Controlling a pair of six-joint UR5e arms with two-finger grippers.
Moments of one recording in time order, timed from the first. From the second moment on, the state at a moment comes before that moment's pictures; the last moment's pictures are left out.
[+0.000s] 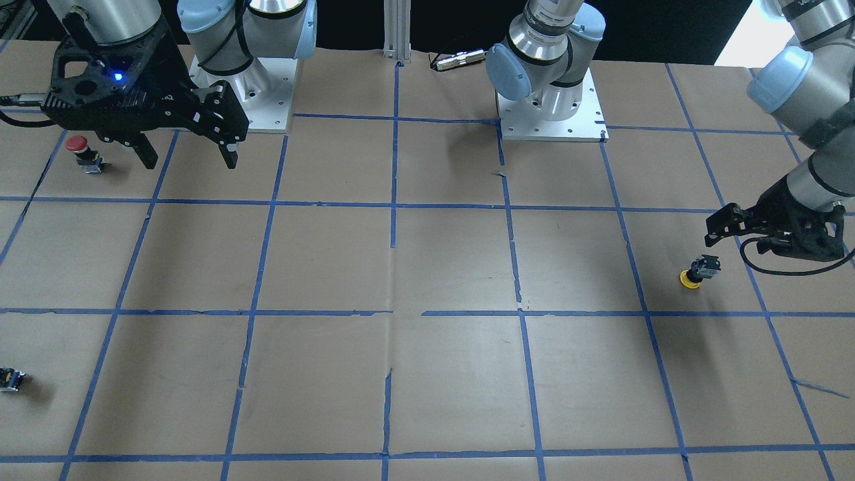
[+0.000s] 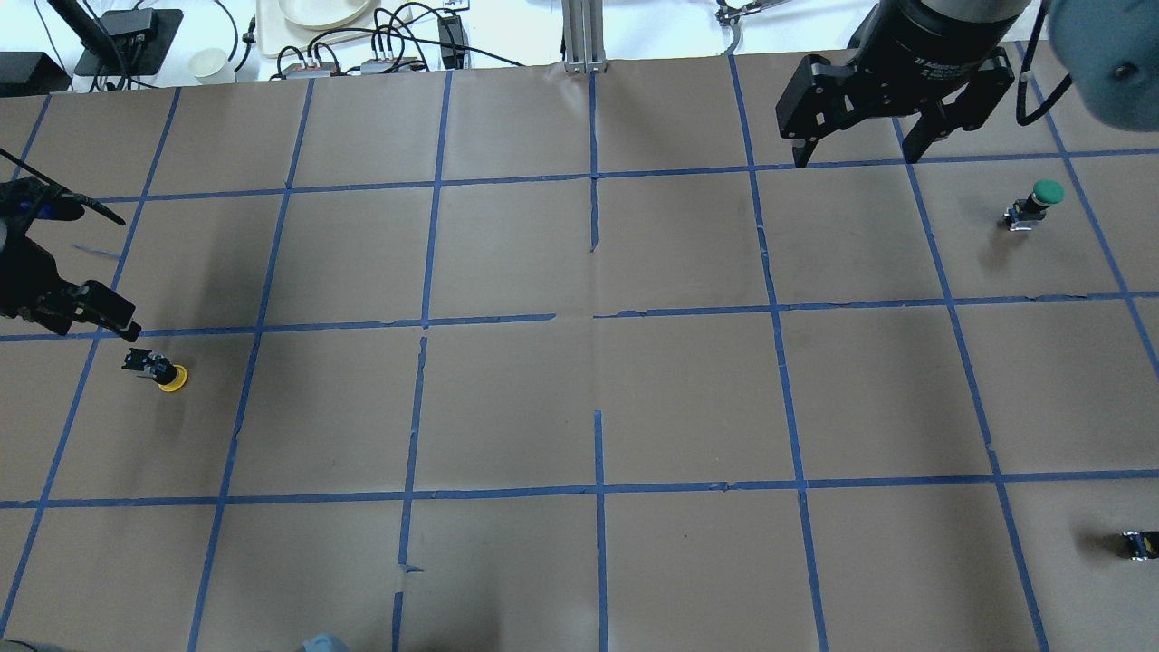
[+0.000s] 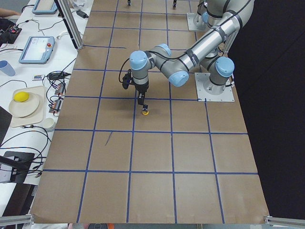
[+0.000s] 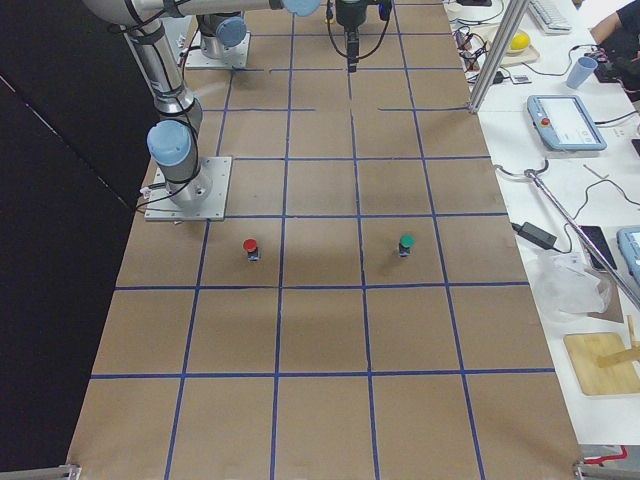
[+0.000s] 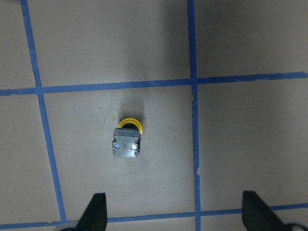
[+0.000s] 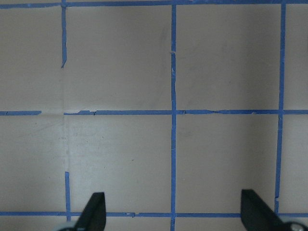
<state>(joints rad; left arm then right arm) -0.91 -1.76 -1.90 -1.09 1.60 0.80 1.59 -1.57 1.49 -1.58 -1.54 0.01</state>
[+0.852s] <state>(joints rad) -0.89 -1.80 -2.00 -0.92 1.59 0.88 1.58 -1.57 1.49 -1.58 -1.54 0.01</state>
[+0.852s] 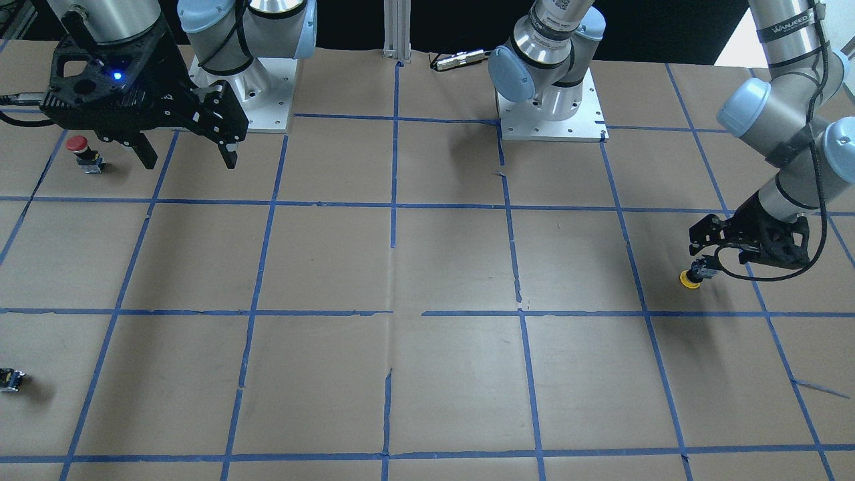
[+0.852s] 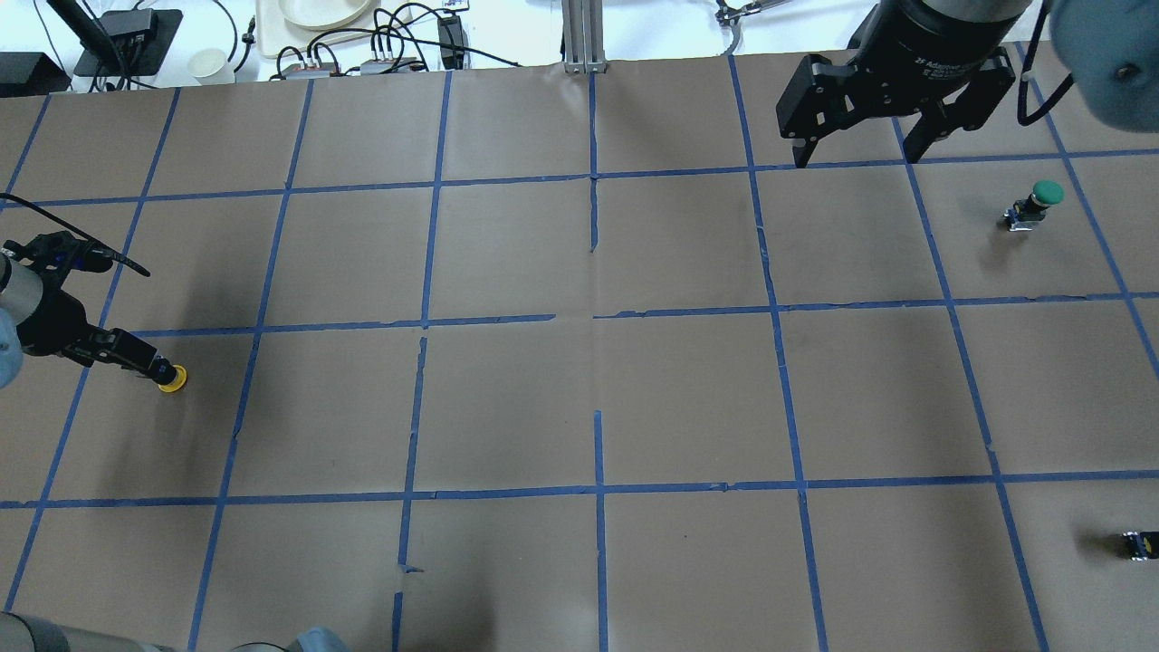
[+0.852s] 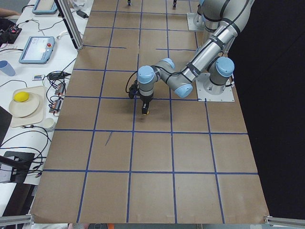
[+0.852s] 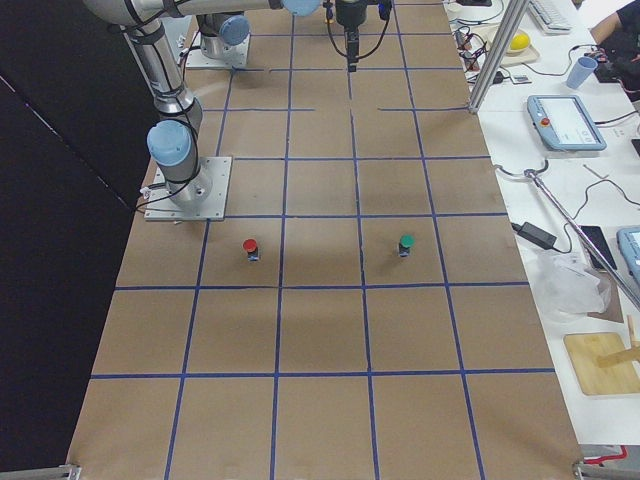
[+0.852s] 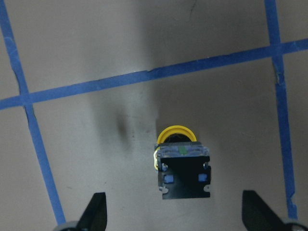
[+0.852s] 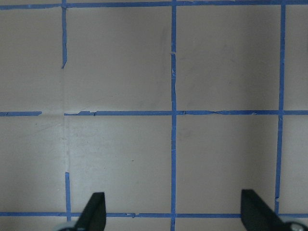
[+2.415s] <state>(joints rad) -0.91 -1.87 -2.00 -0.82 1.55 0.83 1.57 -1.57 1.49 -1.58 -1.54 0.01</state>
